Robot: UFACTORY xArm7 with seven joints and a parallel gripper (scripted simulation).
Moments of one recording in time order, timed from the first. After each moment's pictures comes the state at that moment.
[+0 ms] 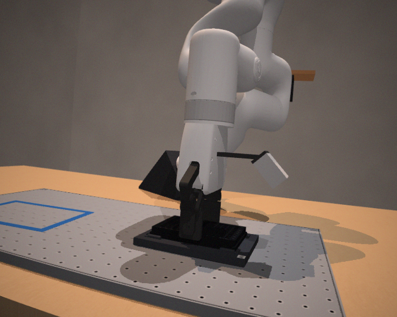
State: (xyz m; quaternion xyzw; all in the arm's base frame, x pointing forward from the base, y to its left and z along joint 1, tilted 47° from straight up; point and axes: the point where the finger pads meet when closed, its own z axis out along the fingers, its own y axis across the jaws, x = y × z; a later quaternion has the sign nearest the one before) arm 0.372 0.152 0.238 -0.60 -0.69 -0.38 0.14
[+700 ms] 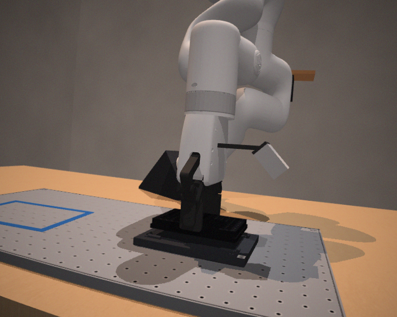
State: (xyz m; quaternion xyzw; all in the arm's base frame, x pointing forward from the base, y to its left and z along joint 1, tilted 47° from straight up) arm 0.369 0.144 0.247 -0.60 -0.69 -0.38 0.14
